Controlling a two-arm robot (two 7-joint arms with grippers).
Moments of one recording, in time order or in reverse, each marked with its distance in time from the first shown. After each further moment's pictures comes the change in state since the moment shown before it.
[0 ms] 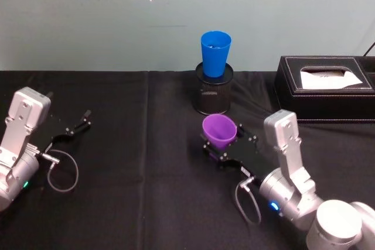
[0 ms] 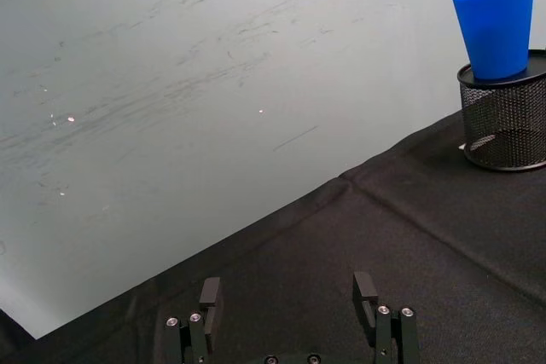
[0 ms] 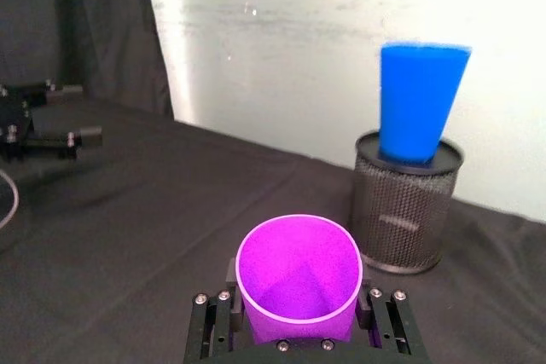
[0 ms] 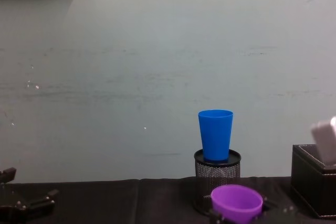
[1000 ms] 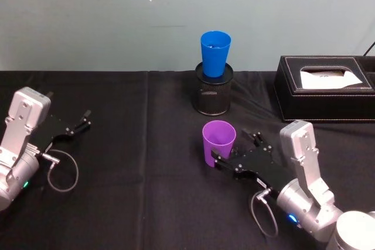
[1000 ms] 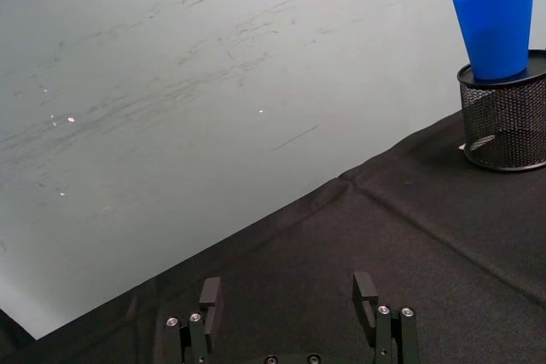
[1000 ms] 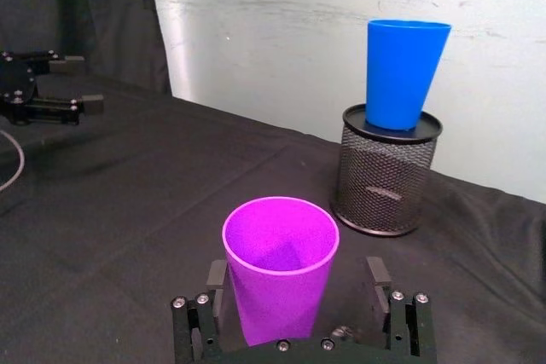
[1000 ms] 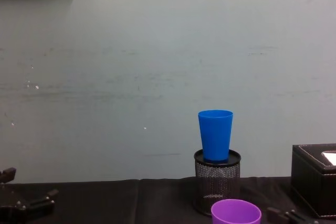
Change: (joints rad) left arm 0.000 0.000 0.000 0.000 0.000 0.000 0.000; right arm -0.040 0.115 -0.043 -0.063 0.055 -0.001 -0.033
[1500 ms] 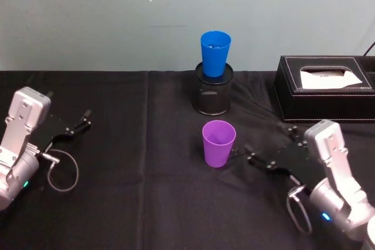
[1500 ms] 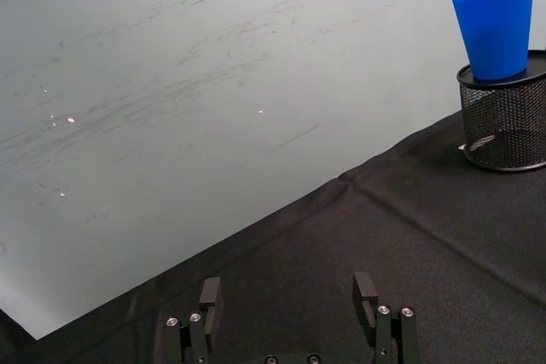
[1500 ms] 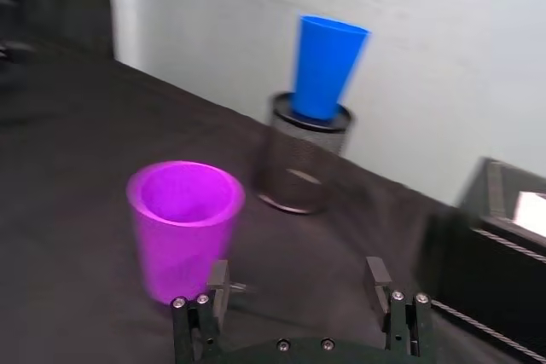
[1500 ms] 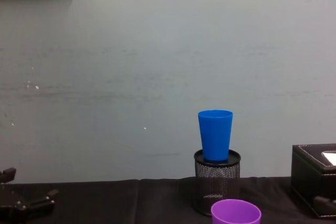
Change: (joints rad) left arm 0.000 0.000 0.000 0.000 0.000 0.000 0.000; right arm -0.038 0.142 0.019 -0.085 -0.069 0.017 -0.118
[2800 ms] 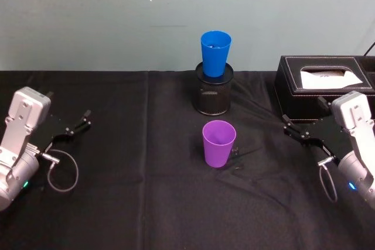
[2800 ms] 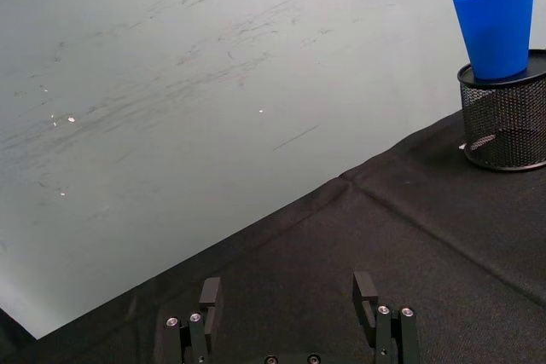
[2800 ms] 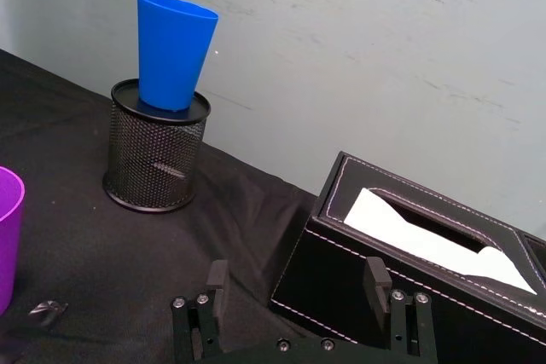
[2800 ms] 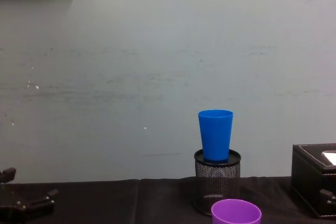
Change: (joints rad) left arm 0.000 0.000 0.000 0.000 0.000 0.000 0.000; right arm 0.097 0.031 0.030 0.095 -0.007 0.026 -0.100
